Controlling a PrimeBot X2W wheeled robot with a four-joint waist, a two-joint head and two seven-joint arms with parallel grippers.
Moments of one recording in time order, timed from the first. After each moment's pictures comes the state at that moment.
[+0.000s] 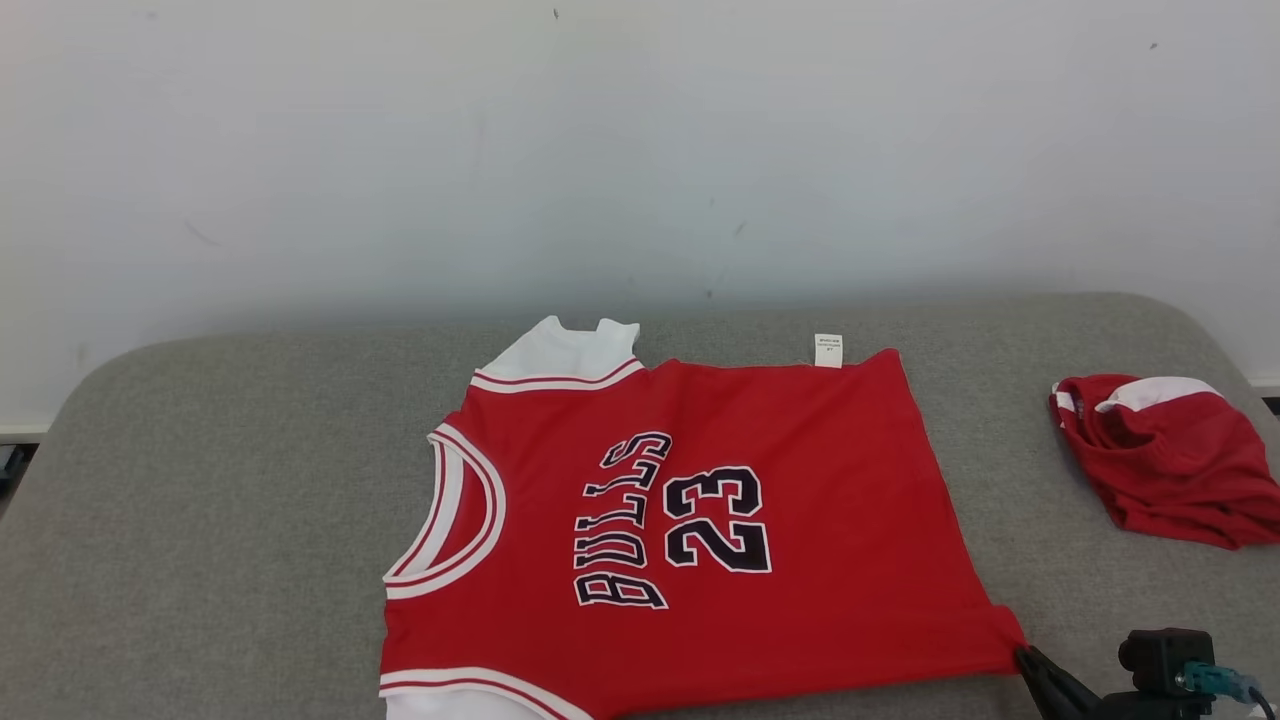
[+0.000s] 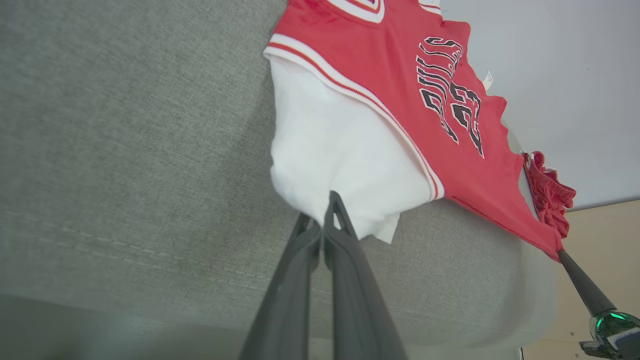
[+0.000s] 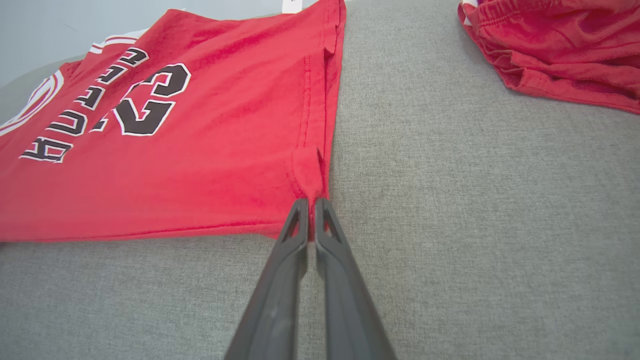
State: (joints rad) left arm 0.24 0.15 -0.30 0.15 -0.83 0.08 0.11; right arm -0.13 -0.39 0.47 0.63 0.79 0.10 -0.15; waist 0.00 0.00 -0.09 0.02
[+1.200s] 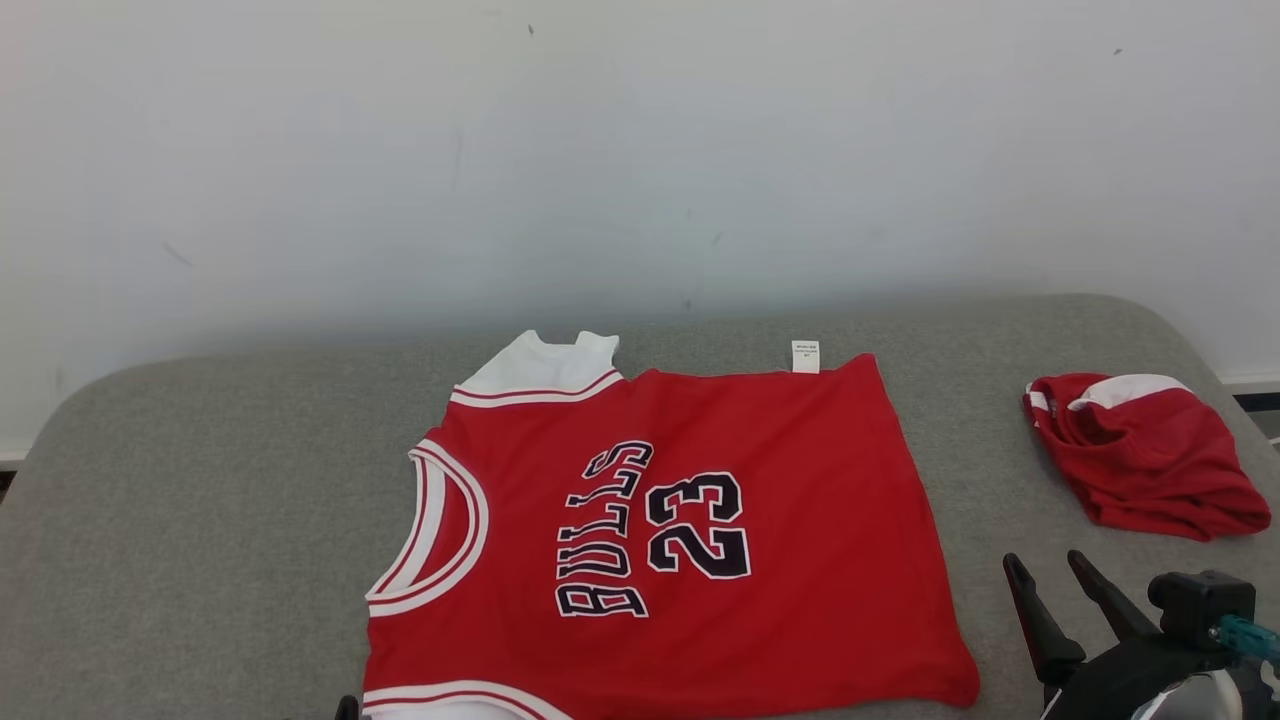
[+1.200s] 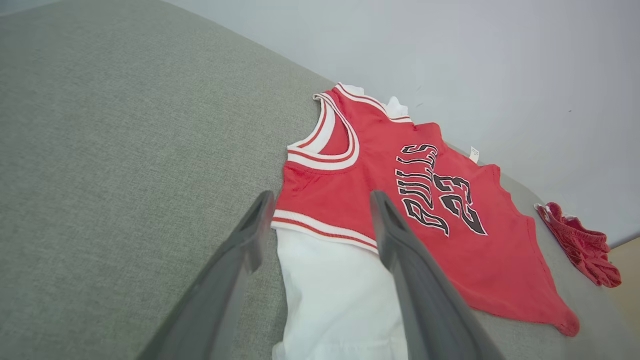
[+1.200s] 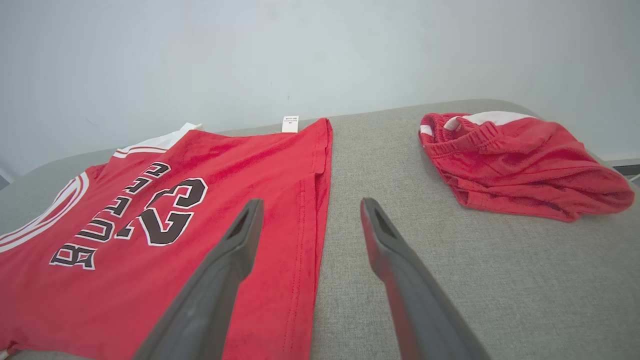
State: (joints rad) left arm 0.21 0.19 -0.23 0.06 -0.64 0.12 -0.05; right arm -0.13 -0.41 0.40 0.45 0.77 0.01 -0.22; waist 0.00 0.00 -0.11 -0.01
